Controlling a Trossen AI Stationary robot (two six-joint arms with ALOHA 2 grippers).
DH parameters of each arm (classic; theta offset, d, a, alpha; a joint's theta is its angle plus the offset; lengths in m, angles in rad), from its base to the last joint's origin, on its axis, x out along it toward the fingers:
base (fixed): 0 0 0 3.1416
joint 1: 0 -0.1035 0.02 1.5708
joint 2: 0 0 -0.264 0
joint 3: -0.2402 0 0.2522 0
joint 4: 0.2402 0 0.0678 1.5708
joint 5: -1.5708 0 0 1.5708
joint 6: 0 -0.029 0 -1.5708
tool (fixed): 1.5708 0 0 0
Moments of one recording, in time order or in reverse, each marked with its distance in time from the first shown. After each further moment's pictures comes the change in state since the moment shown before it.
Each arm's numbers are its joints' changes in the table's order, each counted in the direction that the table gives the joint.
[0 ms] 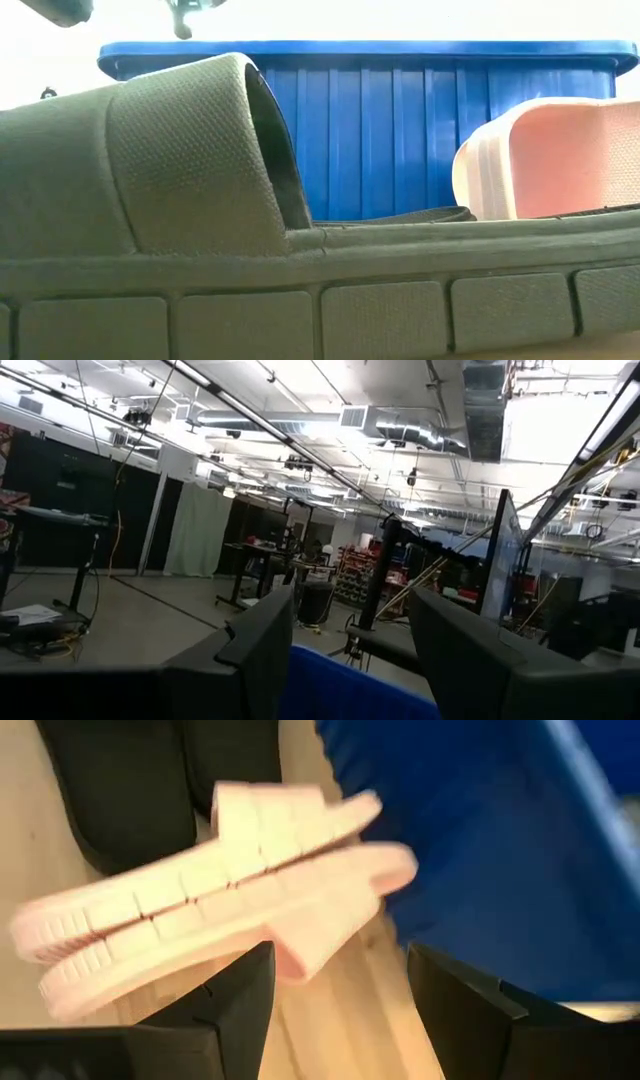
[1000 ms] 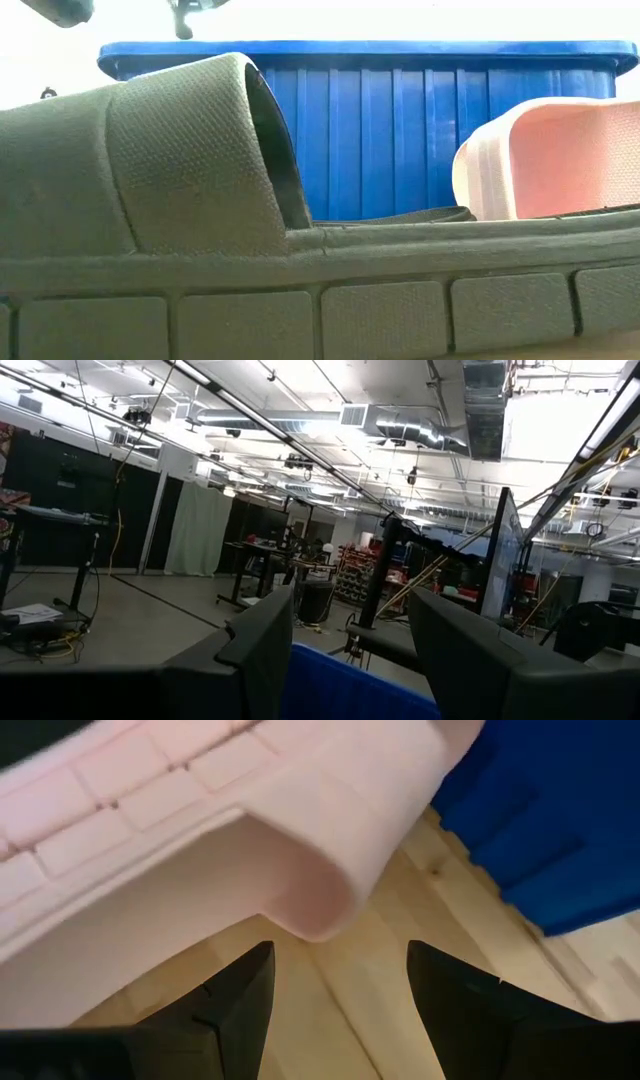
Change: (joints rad) left arm 0.000 0.006 0.000 -0.001 0.000 0.001; right arm -0.046 0.027 0.412 -0.413 -0.017 -0.327
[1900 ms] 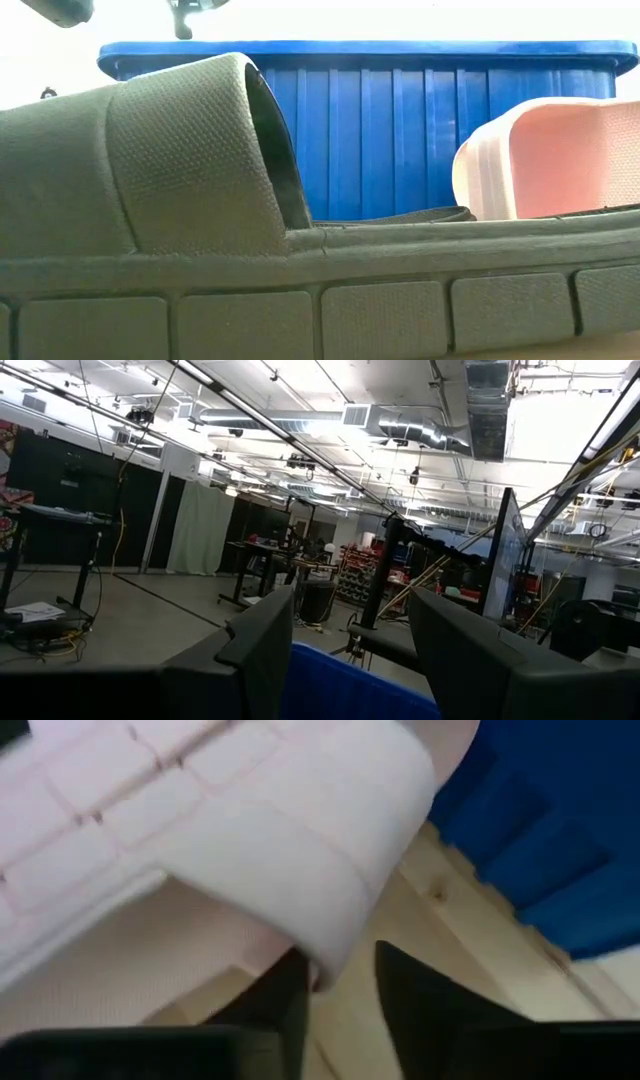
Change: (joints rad) left arm 0.000 0.000 0.000 0.000 0.007 0.002; right arm 0.076 -0.032 0.114 -0.145 -0.036 0.013
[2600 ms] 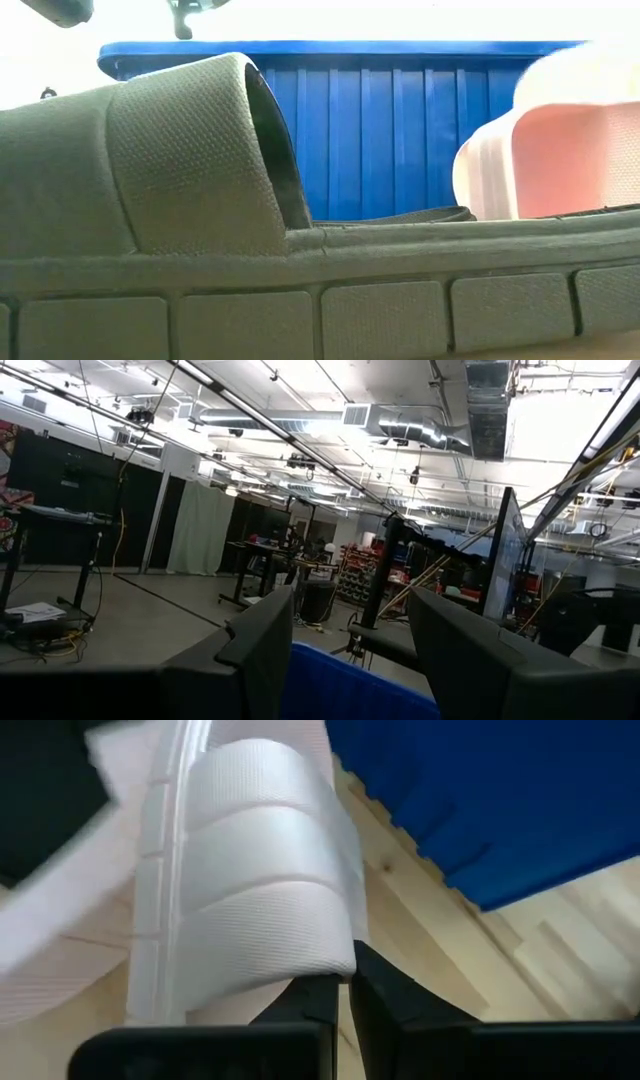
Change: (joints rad) left arm 0.000 0.000 0.000 0.001 0.000 -0.002; right arm -0.007 -0.089 -0.261 0.368 0.155 -0.045
